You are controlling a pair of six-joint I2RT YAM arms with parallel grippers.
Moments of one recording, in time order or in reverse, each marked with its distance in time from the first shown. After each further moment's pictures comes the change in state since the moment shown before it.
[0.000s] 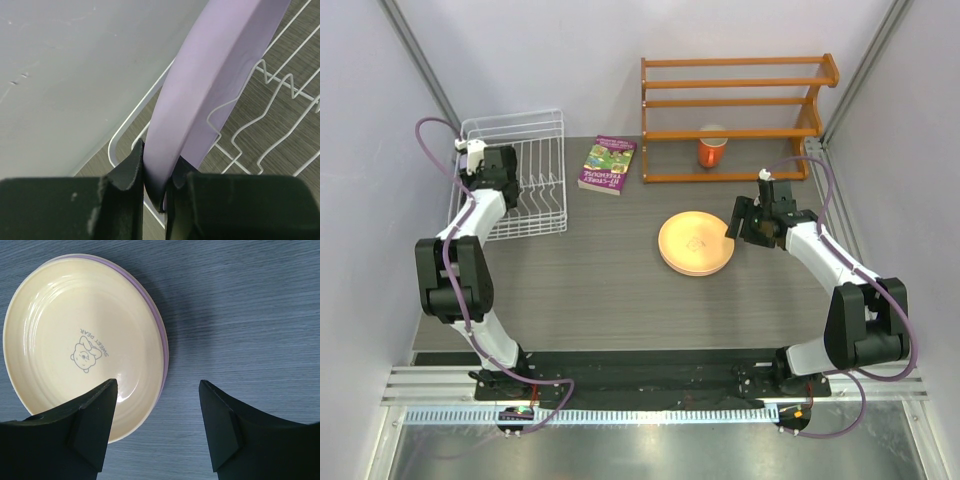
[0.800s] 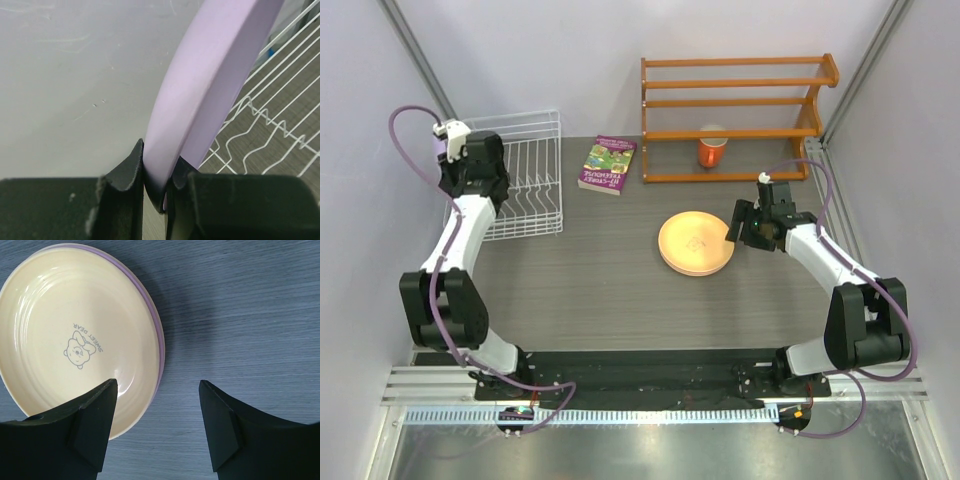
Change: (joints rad) left arm -0.012 -0.178 0.012 0.036 -0.116 0.088; right arm 0.000 -0.002 -0.021 0.000 0.000 0.000
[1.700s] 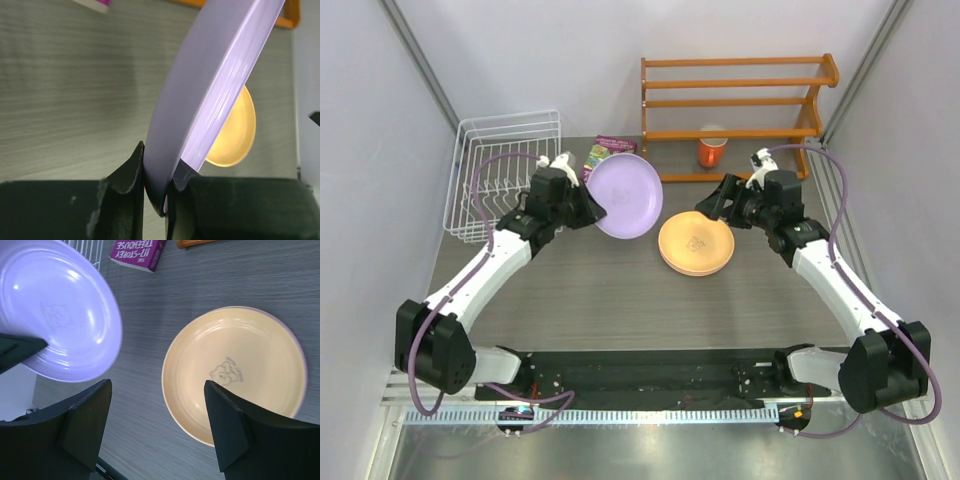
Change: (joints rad) left arm -0.401 -0.233 -0.216 -0.084 1.119 -0.507; right arm 0.077 -0.221 0.010 0.229 -0.278 0.164
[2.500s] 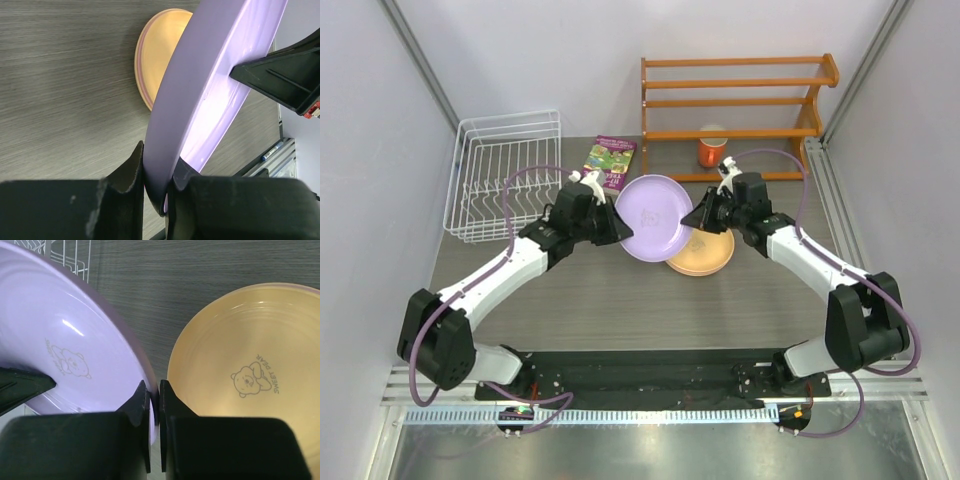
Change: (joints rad) left arm -0.189 0.034 -0.092 0.102 0.081 -0.072; right arm 0.119 0.233 0.000 0.130 -0.037 0.033
